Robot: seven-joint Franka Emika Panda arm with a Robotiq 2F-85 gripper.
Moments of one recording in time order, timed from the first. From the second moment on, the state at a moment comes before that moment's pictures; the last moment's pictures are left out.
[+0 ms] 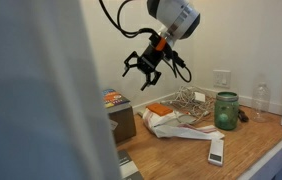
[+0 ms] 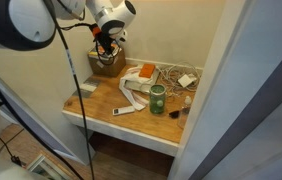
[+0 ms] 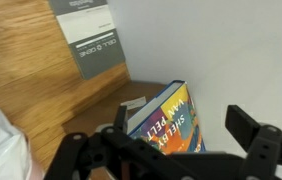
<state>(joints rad) 0.16 0.46 0.04 -1.60 0.88 2.01 -0.09</state>
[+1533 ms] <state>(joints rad) 0.15 -0.19 0.09 -2.12 -0.12 2.17 0.19</state>
